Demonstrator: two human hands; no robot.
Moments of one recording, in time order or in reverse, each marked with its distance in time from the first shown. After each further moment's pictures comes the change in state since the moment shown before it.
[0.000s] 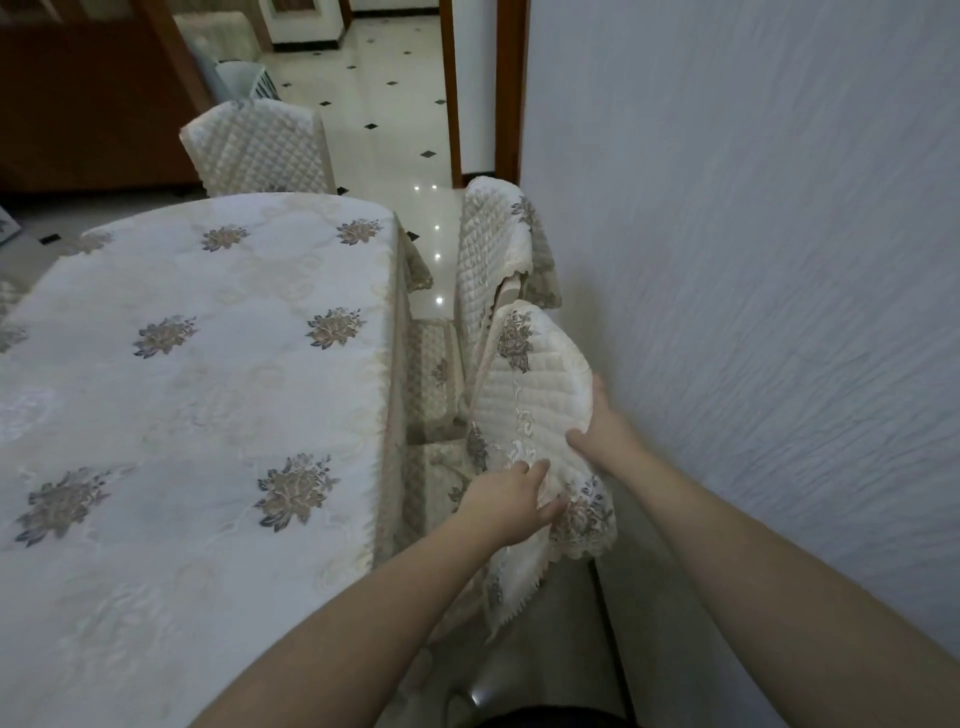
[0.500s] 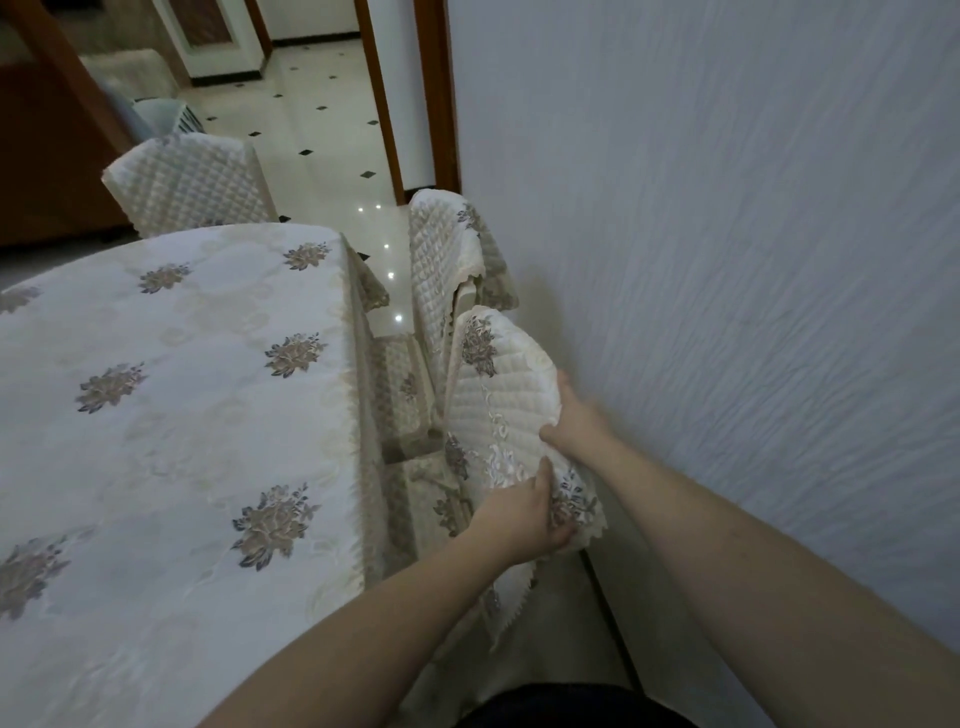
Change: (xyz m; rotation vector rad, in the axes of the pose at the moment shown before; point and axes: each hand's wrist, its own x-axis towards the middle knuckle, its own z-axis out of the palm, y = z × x) left_hand -0.017 0.030 0.006 0.025 -0.039 0.150; right_hand -0.013 -0.005 0.004 -0.094 0.041 0.048
